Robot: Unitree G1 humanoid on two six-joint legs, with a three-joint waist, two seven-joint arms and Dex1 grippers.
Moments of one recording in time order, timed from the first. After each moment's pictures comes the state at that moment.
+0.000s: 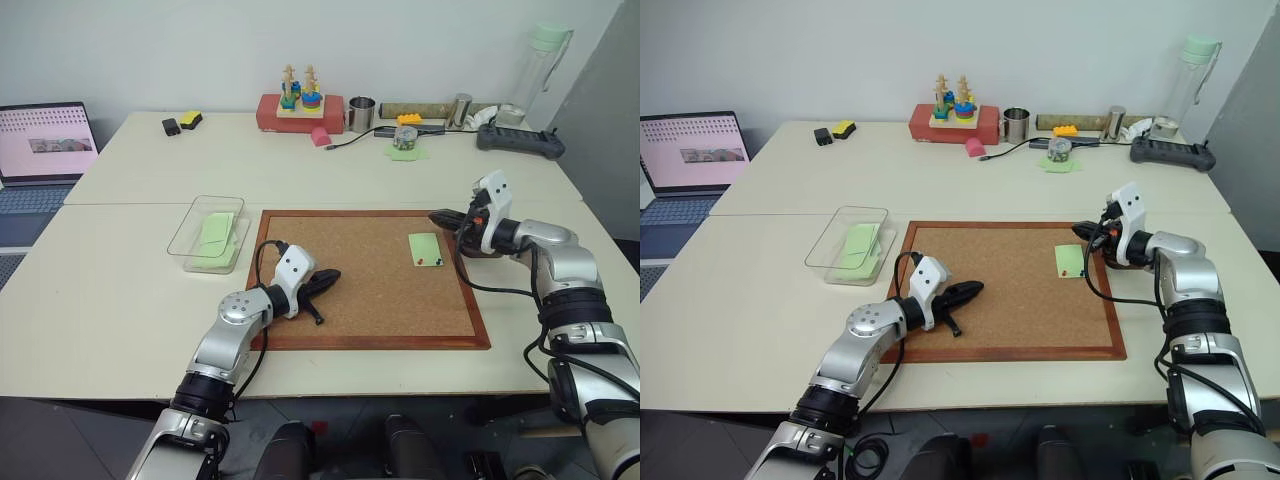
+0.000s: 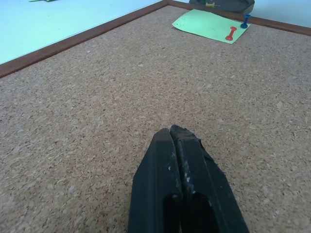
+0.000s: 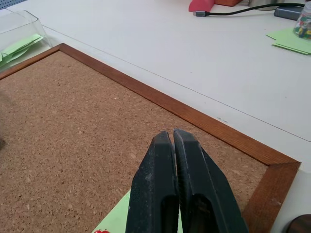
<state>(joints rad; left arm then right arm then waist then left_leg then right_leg) -0.37 0.31 -0.17 0.19 -0.14 0.17 -0.73 -0.79 -0.55 -0.06 0.61 0.22 0.36 0.92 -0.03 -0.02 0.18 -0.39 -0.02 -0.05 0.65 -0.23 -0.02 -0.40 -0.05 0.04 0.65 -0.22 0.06</state>
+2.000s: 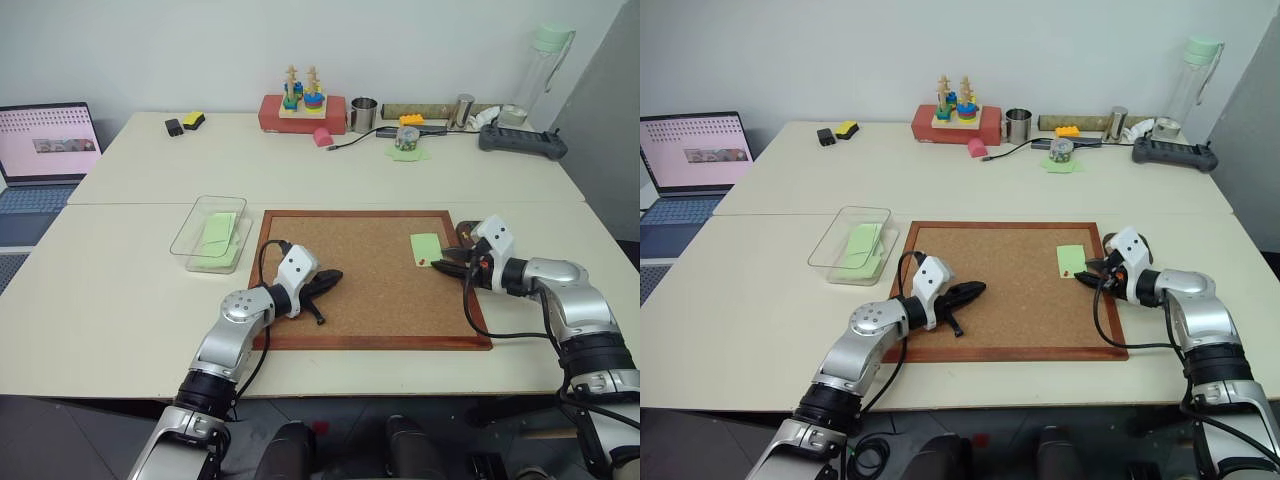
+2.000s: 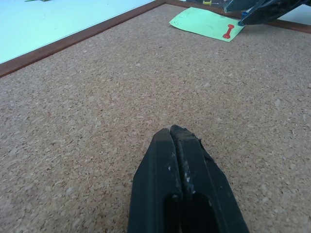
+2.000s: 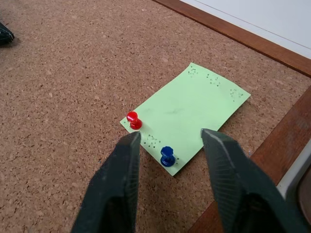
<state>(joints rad) -0.38 0.30 -0.17 0.20 -0.12 0.17 -0.75 -0.53 -0.63 0.02 0.40 0.21 0.30 0.96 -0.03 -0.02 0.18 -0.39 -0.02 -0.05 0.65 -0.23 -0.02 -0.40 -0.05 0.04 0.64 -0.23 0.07</state>
